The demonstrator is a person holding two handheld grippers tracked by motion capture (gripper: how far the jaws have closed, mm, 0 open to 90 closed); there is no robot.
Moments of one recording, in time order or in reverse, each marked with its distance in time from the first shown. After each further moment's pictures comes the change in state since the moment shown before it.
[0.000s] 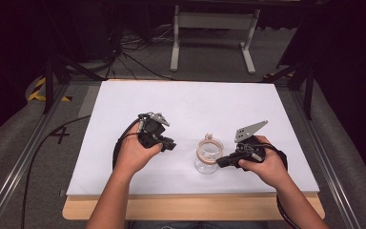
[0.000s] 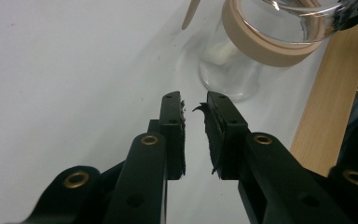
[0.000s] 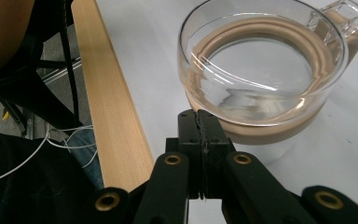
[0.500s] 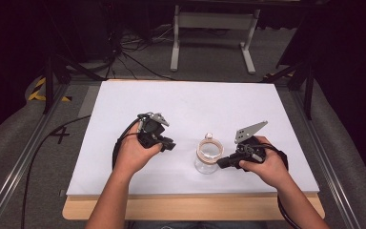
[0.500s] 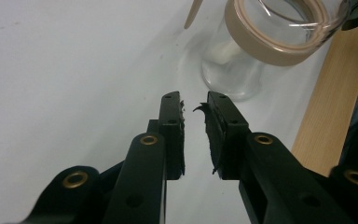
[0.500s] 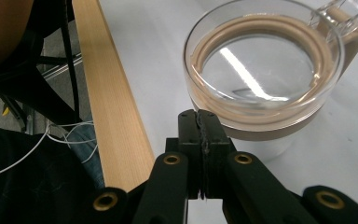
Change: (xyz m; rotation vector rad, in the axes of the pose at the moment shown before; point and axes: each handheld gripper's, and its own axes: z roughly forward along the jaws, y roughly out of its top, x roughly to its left) left arm -0.001 -0.002 -0.004 -0.023 0.012 -0.008; right arm 0.001 0.000 -0.002 0.005 0.002 -0.013
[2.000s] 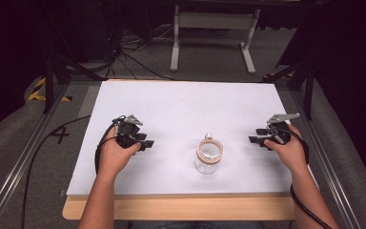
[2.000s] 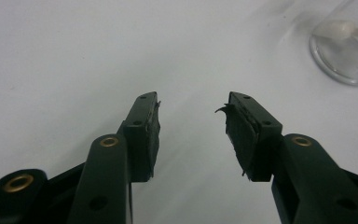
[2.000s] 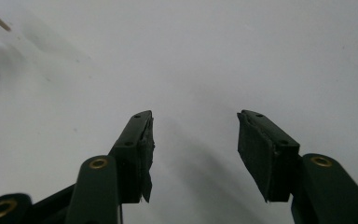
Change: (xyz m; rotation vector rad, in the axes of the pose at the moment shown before) left arm 0.059 -0.061 0.005 -0.047 0.150 -0.159; right arm -0.133 -0.081 -0.036 -0.087 -0.481 0.183
